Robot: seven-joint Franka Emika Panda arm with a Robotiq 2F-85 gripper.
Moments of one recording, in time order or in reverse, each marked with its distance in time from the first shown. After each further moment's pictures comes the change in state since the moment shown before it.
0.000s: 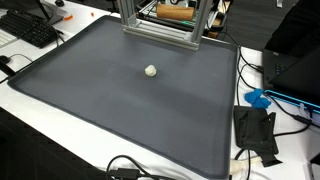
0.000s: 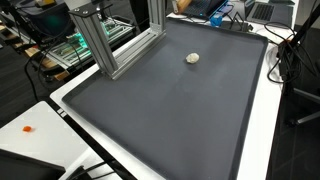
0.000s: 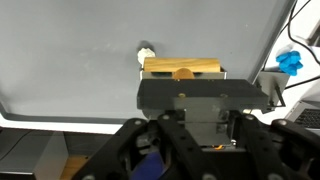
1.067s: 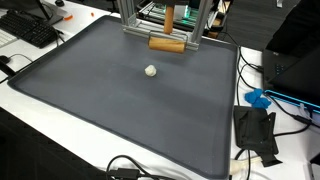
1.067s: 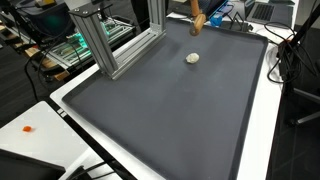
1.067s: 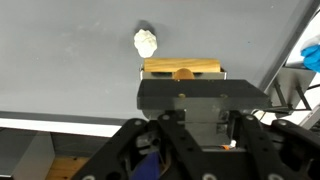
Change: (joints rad) arm -0.004 0.301 -0.017 0.074 -0.029 0.218 -0.058
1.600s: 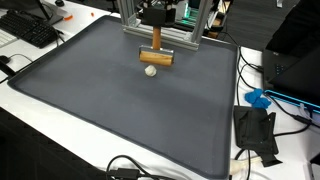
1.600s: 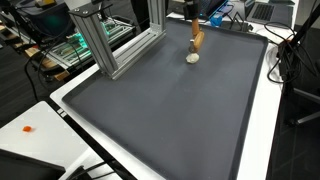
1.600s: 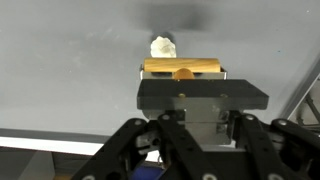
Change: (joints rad) arm -0.024 0.175 -0.036 0.078 -0.037 0.013 -0.036
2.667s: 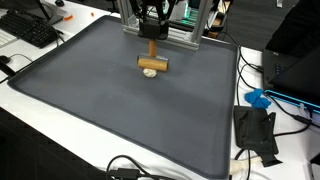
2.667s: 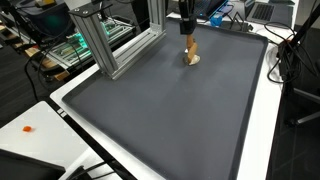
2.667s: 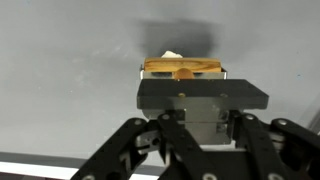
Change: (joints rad) arm -0.006 0.091 -0.025 0.015 -0.016 -0.012 -0.046
